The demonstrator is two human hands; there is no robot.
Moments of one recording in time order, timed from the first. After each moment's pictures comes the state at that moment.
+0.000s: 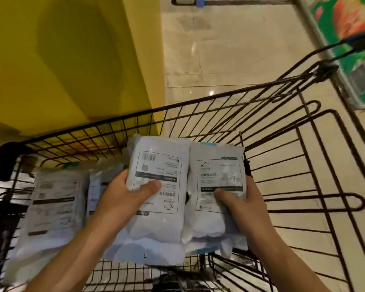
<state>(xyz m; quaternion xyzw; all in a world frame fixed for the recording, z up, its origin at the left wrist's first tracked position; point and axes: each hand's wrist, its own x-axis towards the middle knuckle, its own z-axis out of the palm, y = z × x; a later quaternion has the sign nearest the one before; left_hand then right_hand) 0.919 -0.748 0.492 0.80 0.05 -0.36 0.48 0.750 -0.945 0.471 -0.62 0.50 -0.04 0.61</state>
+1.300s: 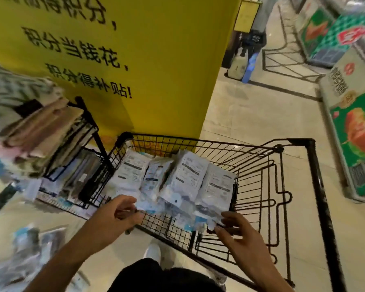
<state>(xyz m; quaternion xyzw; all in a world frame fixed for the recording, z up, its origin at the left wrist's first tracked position) 0.735 -0.537 0.699 0.83 0.01 -0.29 0.47 0.604 -0.865 0.702 -0.83 0.25 0.08 0.48</state>
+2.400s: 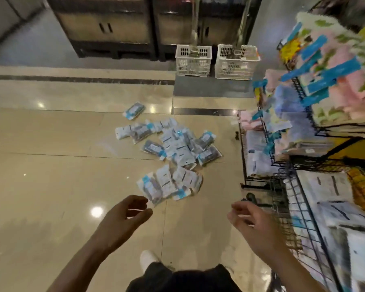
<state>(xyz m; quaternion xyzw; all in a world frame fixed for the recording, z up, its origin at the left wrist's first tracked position) 0.205 -0.394 0.701 0.66 0.55 0.04 0.50 0.502 -0.577 0.681 -0.81 -0.29 0.38 0.35</state>
